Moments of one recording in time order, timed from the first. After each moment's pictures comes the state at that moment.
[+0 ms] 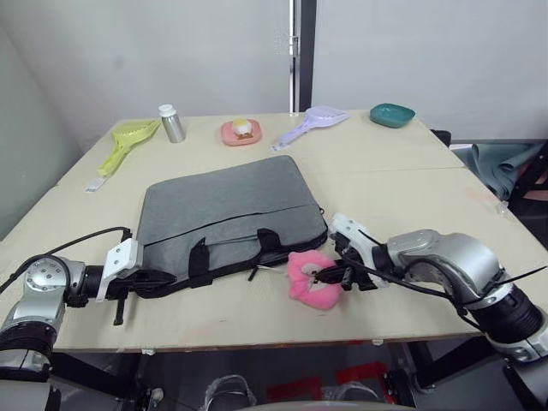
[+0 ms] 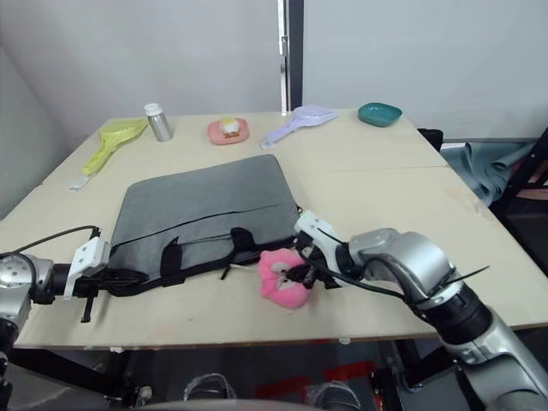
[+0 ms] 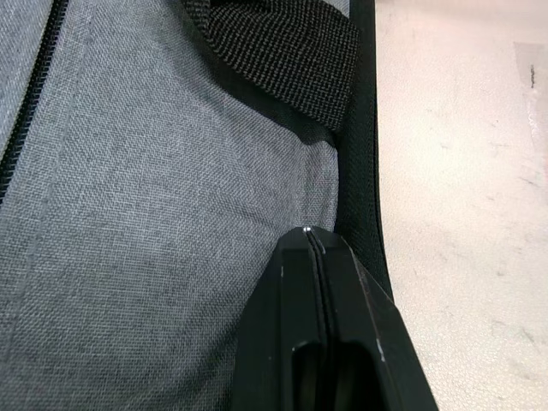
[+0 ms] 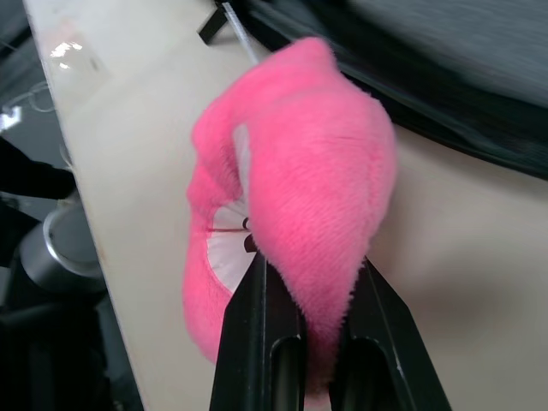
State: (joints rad) left arm -0.30 0.84 0.04 0.80 -0.25 -0.40 -1.53; right arm -0.48 -0.74 0.31 -0.39 0.62 1.19 0.71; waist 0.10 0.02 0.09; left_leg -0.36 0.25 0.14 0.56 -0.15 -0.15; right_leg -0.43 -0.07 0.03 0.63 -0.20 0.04
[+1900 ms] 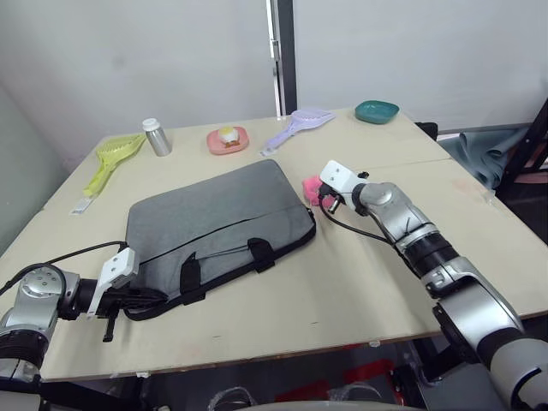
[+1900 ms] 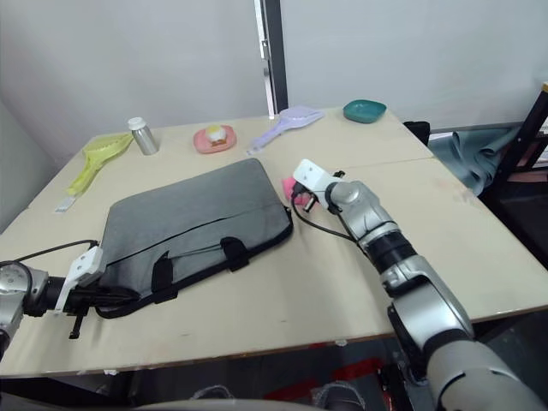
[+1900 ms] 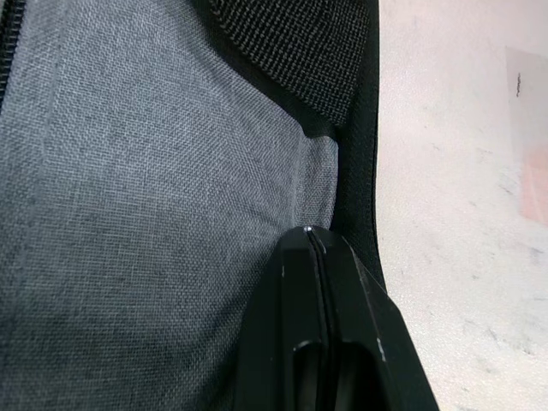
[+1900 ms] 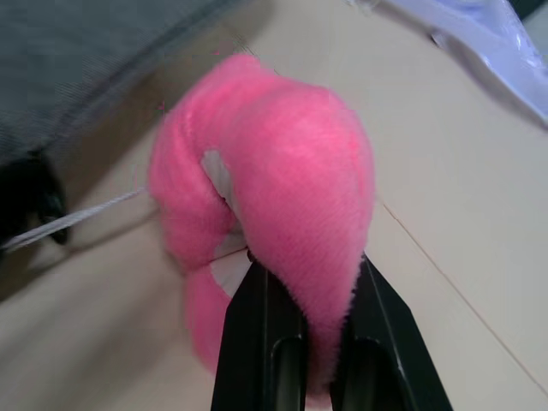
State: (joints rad) left arm -0.23 0.86 0.02 0.74 -0.24 -0.19 -1.57; right arm -0.88 -0.37 0.36 0.59 -0.19 0.34 0.47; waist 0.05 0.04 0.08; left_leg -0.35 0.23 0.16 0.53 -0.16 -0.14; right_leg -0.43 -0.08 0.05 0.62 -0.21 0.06
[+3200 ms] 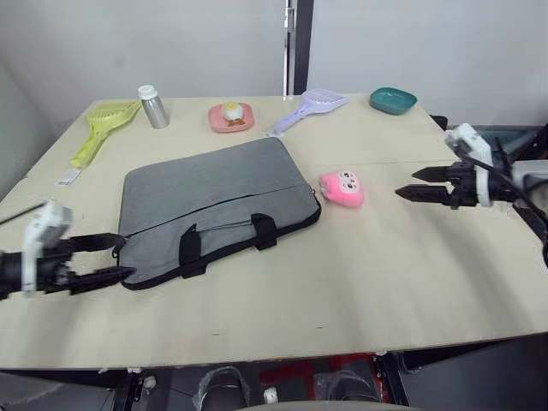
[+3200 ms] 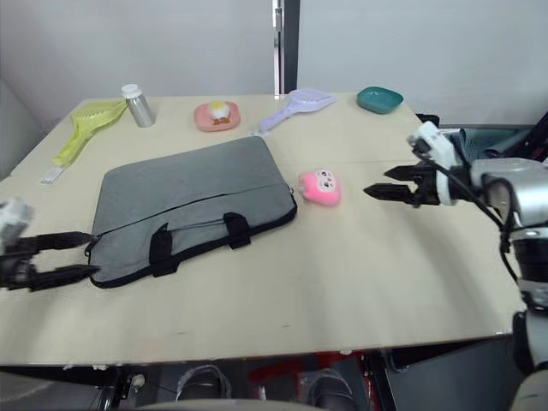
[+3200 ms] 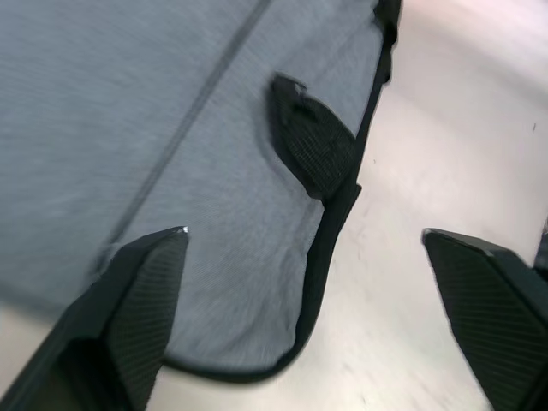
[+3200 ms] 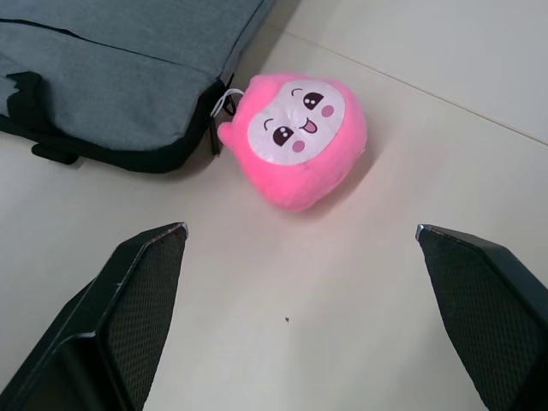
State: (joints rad) left arm 0.16 1.13 0.63 0.08 -0.60 0.55 -1.45; right arm -0.60 -1.02 -0.16 0.02 0.46 0.99 1.15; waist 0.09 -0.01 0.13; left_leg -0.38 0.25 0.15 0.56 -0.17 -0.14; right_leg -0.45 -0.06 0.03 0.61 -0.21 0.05
